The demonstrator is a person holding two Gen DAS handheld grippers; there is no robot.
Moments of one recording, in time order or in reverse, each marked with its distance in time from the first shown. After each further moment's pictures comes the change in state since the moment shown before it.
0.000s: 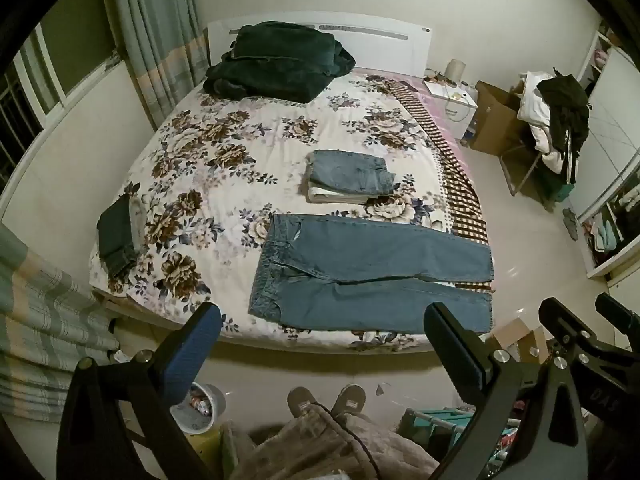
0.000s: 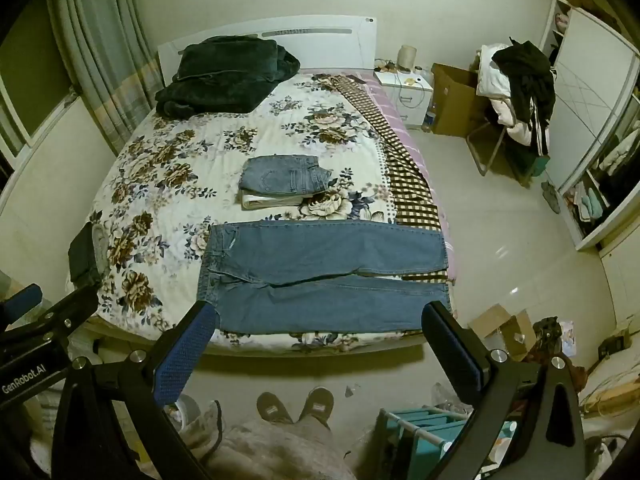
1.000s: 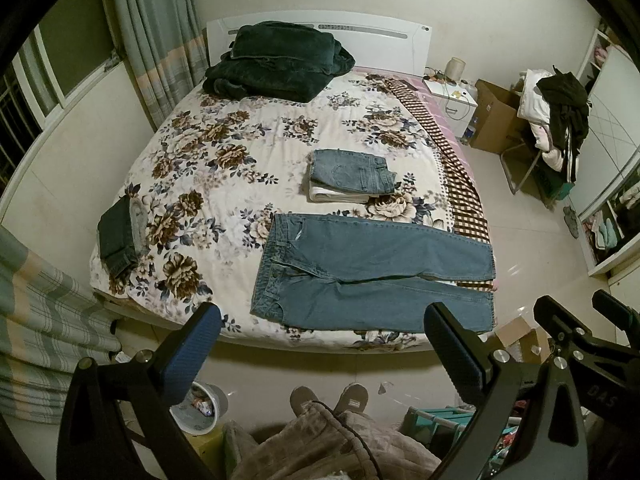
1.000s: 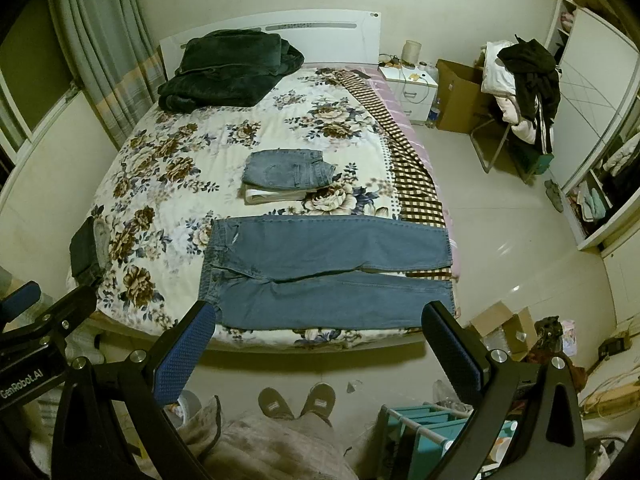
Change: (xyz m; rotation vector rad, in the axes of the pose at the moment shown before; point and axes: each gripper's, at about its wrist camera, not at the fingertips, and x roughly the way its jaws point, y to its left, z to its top) left arm 0.000 0.000 0.000 0.005 0.004 0.013; right arm 0.005 0.005 -0.005 -0.008 0.016 -0.003
